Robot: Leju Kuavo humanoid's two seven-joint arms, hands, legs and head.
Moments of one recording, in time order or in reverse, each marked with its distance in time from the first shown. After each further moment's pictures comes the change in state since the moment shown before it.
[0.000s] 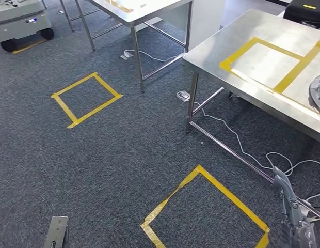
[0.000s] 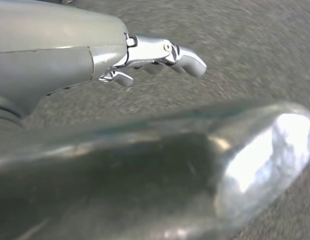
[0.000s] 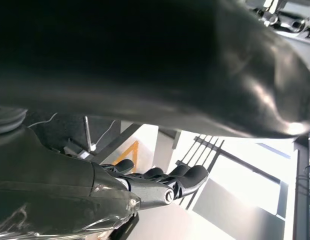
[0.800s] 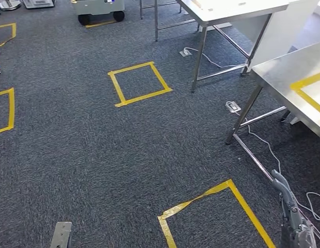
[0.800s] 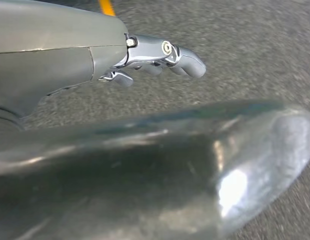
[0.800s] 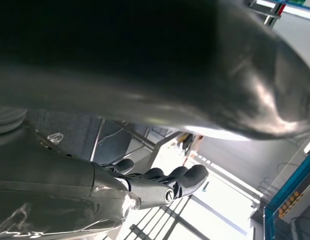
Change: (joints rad) left arm -0.044 0.027 -0.043 0.160 0.074 0.086 -0.040; right arm 0.013 -0.031 -0.001 -0.003 -0.014 0.000 -0.027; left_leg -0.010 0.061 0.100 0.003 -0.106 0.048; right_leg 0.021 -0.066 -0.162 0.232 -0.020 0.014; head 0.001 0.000
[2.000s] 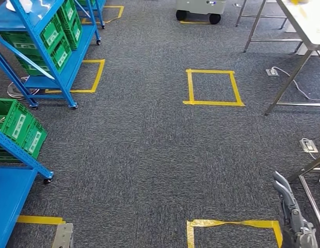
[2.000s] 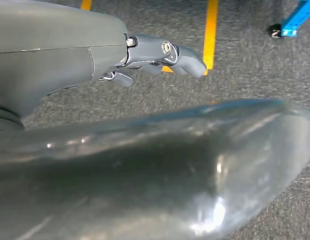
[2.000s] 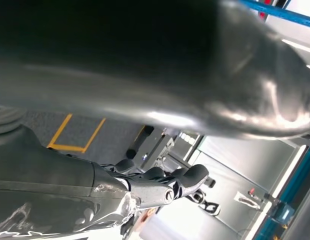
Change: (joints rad) left arm -0.029 -0.009 0.000 0.076 0.035 0.046 -0.020; right arm 0.010 -0.011 0.000 -0.009 0.012 0.000 -0.008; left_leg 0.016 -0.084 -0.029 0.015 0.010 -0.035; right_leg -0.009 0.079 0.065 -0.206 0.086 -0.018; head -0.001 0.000
